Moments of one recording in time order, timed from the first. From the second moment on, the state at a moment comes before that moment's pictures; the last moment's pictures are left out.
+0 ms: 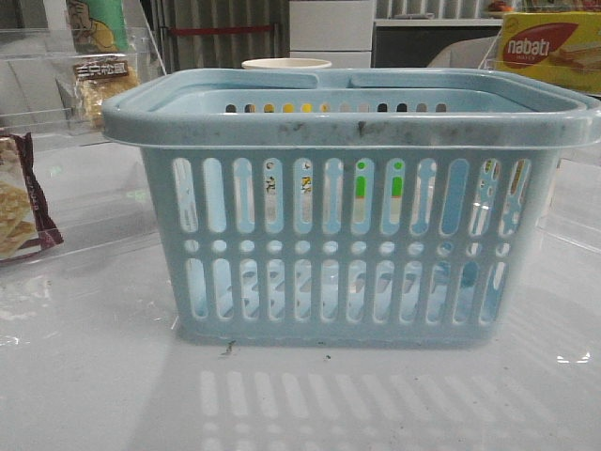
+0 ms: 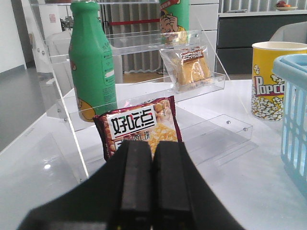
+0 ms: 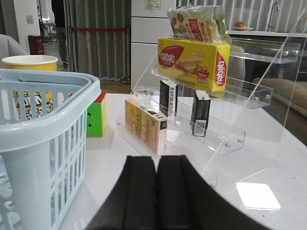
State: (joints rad) left arm -0.03 -0.01 0.01 0.03 0.08 0.01; right arm -0.02 -0.01 0.03 0.01 -0.02 0.01
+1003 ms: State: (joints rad) left arm -0.03 -0.01 0.01 0.03 0.08 0.01; right arm -0.02 -0.01 0.03 0.01 -0.02 0.01
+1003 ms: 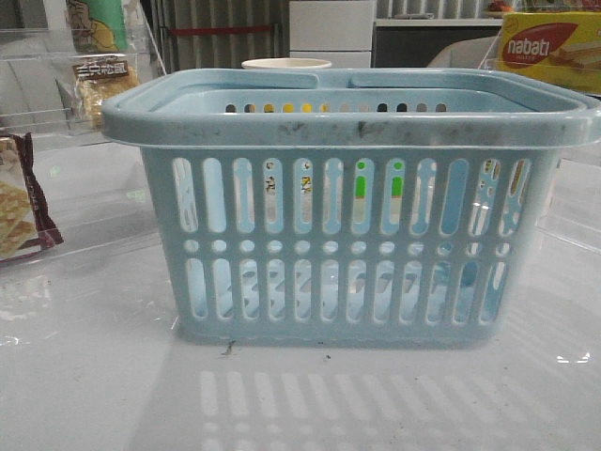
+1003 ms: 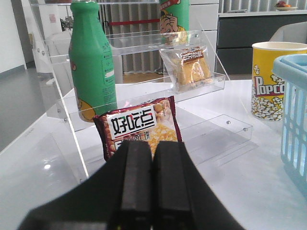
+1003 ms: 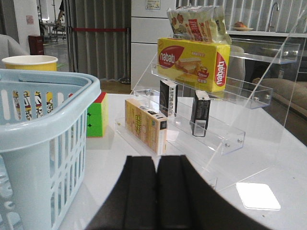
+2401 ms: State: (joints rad) left arm -0.03 0.38 -0.67 0.03 0.69 0.01; right arm -0.02 0.45 -0.71 0.01 0.74 0.01
